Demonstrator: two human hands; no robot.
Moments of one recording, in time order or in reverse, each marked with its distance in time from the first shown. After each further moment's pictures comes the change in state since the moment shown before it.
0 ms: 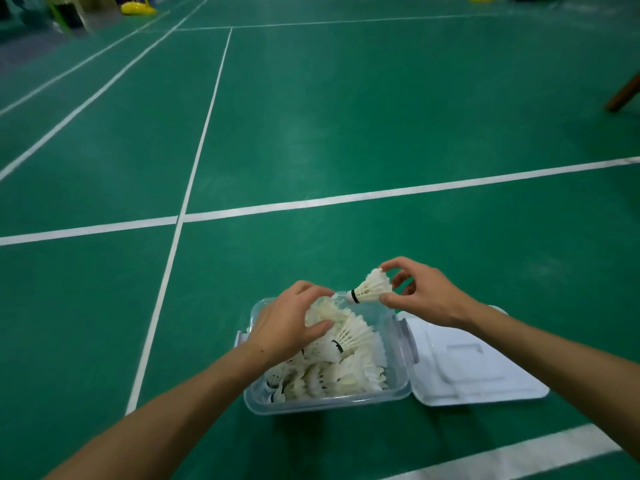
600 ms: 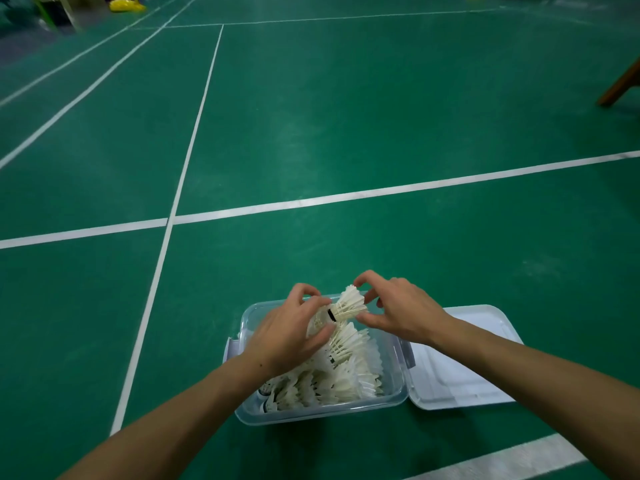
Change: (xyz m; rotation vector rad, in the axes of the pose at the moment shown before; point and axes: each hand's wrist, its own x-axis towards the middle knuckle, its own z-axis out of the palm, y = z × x) left_hand 0.004 -0.002 0.020 0.056 -0.031 0.057; right_hand 0.008 -0.016 0.035 -0.424 -0.031 -0.124
